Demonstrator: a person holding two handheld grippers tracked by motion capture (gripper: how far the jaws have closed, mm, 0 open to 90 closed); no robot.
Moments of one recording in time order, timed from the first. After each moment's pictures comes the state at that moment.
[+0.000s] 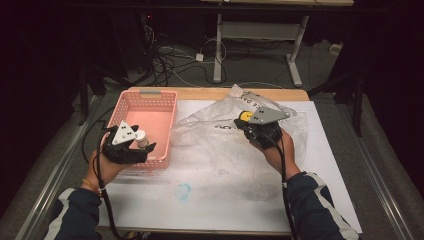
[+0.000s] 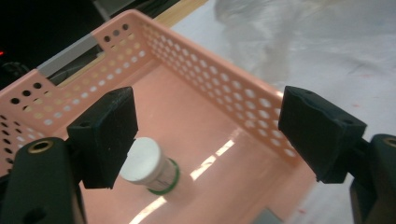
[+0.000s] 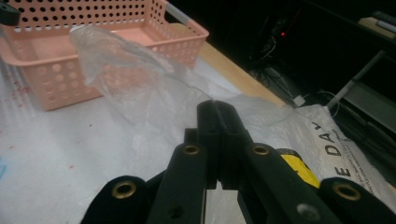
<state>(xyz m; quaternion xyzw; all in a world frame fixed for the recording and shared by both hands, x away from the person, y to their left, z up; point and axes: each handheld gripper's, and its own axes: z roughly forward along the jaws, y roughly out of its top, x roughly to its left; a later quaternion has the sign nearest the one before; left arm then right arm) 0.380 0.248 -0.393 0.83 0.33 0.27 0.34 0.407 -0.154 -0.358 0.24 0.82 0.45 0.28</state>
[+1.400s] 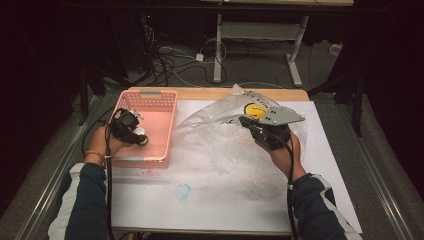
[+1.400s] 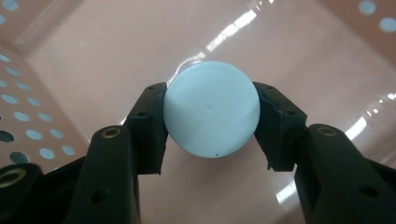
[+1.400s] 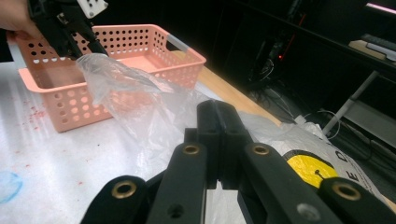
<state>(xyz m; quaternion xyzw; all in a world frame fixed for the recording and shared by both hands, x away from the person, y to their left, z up) 0.469 0.270 -0.421 0.89 0.40 0.16 0.17 0.396 -0.171 -0.350 0.23 0.79 0.49 0.28</state>
